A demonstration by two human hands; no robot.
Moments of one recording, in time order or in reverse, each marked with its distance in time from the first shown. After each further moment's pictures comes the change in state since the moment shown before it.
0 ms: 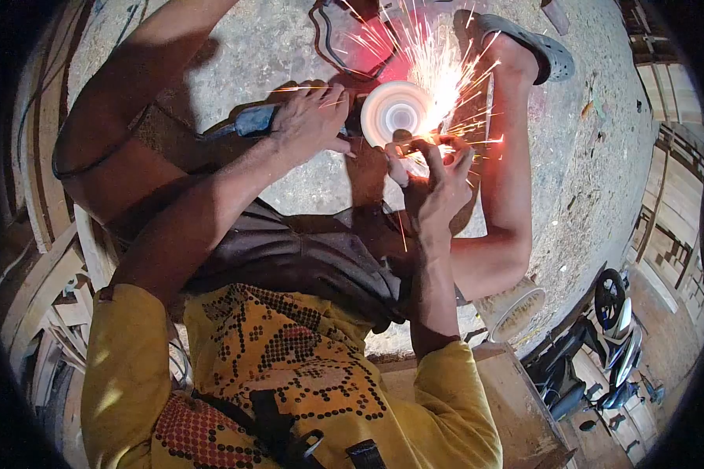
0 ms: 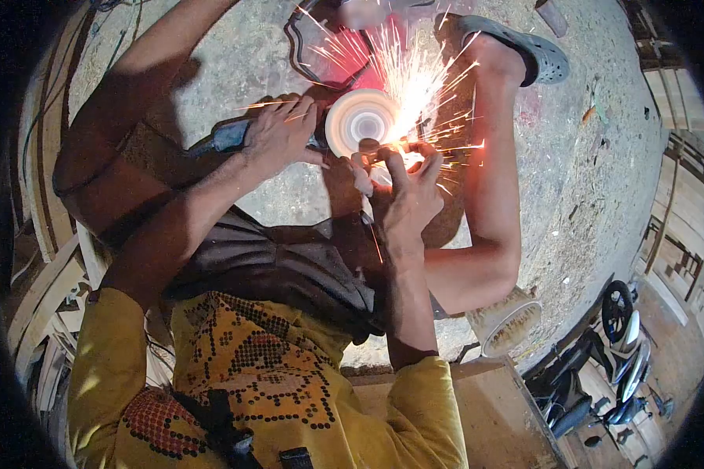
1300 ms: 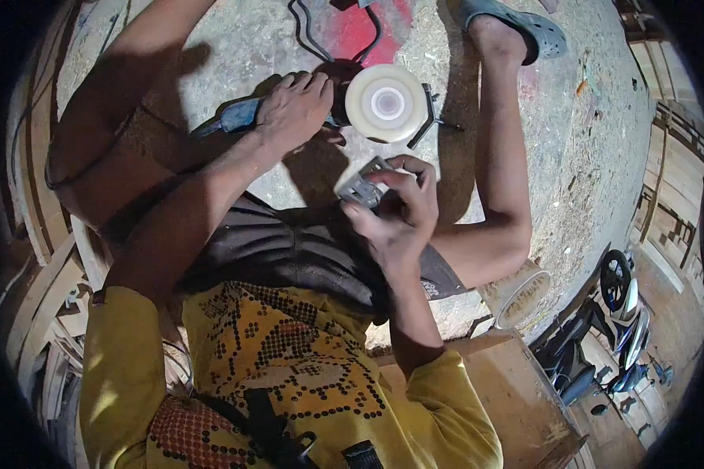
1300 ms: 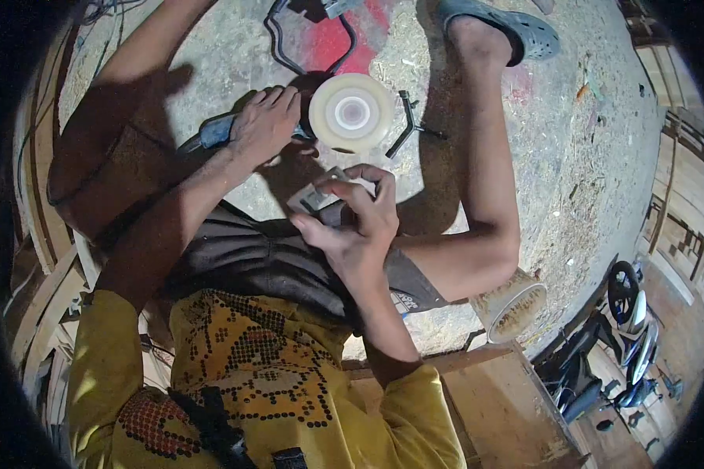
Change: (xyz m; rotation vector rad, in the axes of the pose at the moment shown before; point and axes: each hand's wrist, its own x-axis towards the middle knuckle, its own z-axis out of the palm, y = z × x) left_hand 0.007 -0.004 0.022 0.158 0.346 0.025; right_hand -0.049 -0.039 -0.024 0.689 0.044 -0.023
